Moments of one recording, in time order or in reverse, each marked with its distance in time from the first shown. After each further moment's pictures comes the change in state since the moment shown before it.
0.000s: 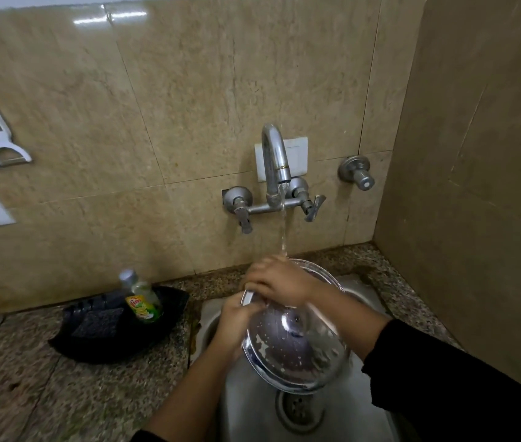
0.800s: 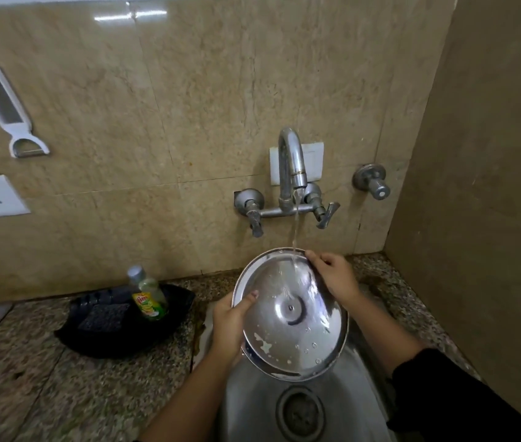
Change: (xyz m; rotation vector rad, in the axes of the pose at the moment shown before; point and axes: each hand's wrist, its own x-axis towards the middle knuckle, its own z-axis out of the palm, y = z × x) left_hand 0.002 -0.004 -0.007 -0.180 0.141 0.097; right_hand -0.040 0.051 0.002 0.722 0.538 0.779
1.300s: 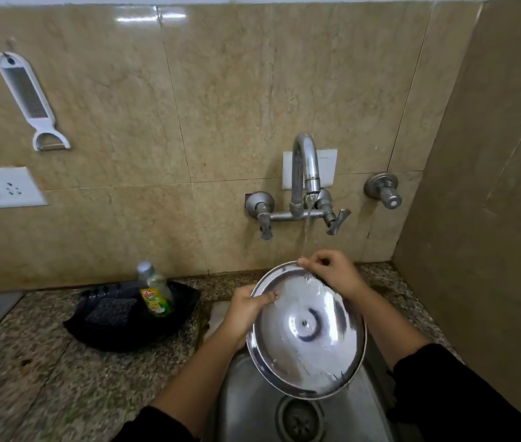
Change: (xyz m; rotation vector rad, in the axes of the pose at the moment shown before) left_hand 0.016 0.016 0.007 0.173 -0.173 -0.073; right_hand 0.014 -0.027 -0.005 -0.051 -0.256 -0.155
